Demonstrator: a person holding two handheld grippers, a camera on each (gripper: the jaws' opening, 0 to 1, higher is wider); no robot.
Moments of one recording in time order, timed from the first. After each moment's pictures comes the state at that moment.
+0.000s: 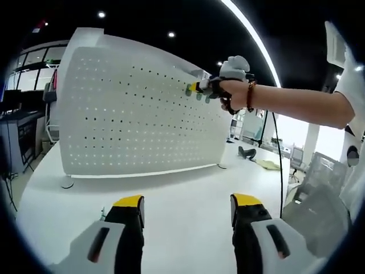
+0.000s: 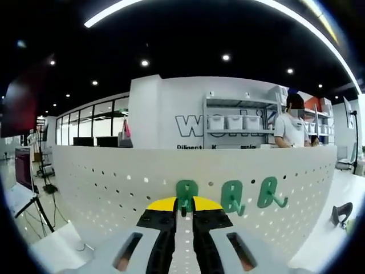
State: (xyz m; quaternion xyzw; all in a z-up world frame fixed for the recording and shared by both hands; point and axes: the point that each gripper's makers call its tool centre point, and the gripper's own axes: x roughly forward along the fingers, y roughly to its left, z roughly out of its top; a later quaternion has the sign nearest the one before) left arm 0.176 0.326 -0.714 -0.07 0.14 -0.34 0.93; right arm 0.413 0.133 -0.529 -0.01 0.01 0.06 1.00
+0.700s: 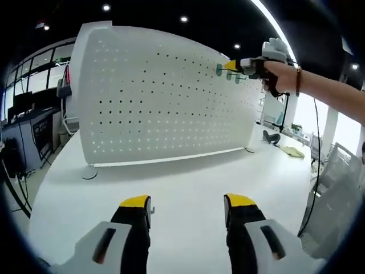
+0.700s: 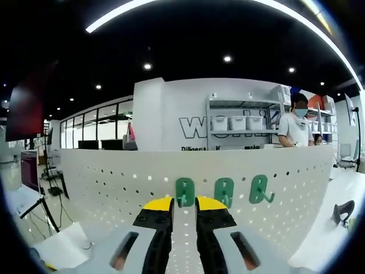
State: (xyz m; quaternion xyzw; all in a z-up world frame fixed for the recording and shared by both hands) left arm 0.213 0.371 -0.754 -0.05 0.19 -0.26 0.94; right arm 0.388 0.127 -0.528 0.00 0.00 0.08 1.00
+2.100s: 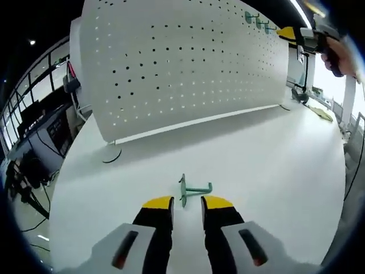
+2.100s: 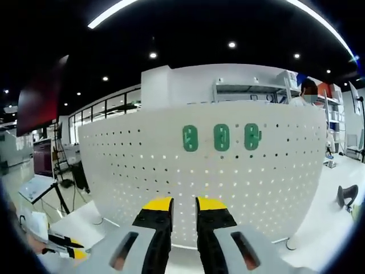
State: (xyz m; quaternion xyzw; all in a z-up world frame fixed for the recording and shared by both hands) left arm 0.266 0.420 -0.831 0.08 0.30 -0.19 0.93; right arm 0.335 0.127 -0.595 0.02 0.05 0.12 0.99
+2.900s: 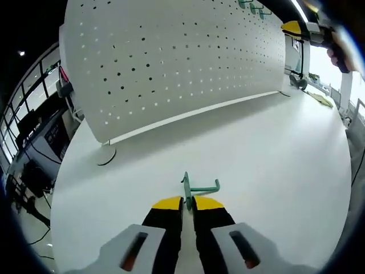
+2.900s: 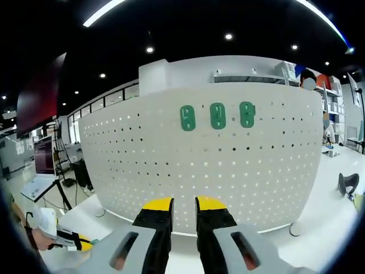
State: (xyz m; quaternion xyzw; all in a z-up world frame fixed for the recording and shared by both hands) left arm 0.277 0.421 -0.848 0.12 0.32 -0.21 0.92; right arm 0.325 0.123 -0.623 0.03 0.08 0.12 0.99
